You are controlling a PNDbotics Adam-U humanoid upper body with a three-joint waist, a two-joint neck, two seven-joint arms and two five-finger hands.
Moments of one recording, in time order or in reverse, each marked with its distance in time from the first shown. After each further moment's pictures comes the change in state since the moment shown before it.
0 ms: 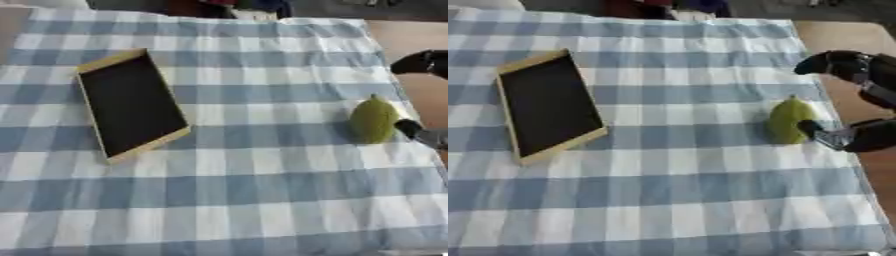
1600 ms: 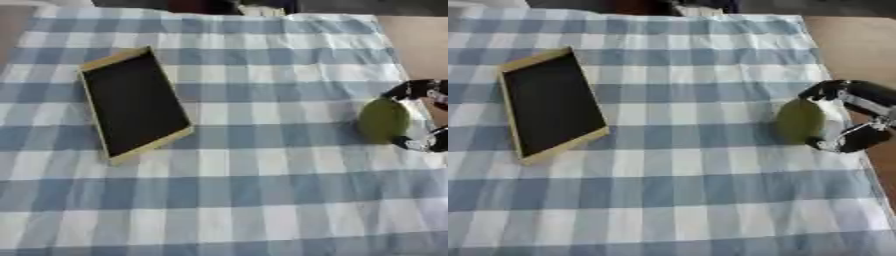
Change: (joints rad) left arm -0.009 -0.010 -0.006 0.000 0.010 -0.002 -0.011; right arm -0.143 0.072 0.039 0.416 0.075 0.003 0.151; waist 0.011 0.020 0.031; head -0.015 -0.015
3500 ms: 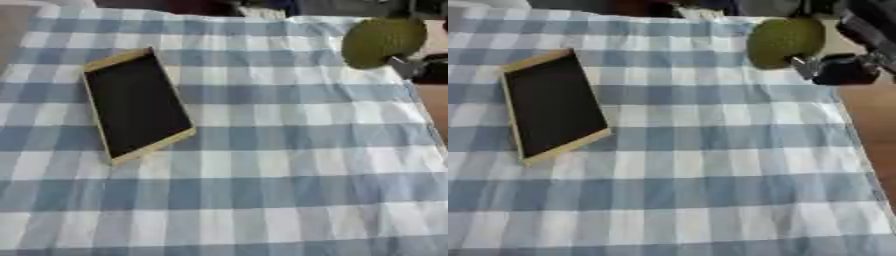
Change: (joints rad) left arm -0.002 -0.009 -0.004 0.000 0.006 0.006 -0.011; right arm -0.373 0.007 0.141 -0.399 -0.018 0.047 -0.208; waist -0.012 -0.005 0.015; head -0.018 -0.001
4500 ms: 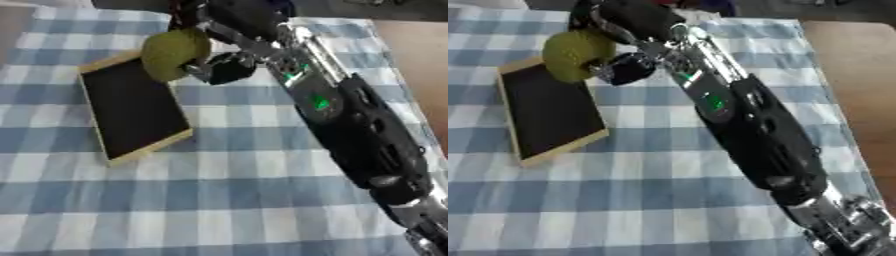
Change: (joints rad) left arm -0.021 -0.009 -0.012 0.000 0.024 0.001 -0.018; right arm -0.271 0.654 0.208 0.465 0.462 0.024 -0.035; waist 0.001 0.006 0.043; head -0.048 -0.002
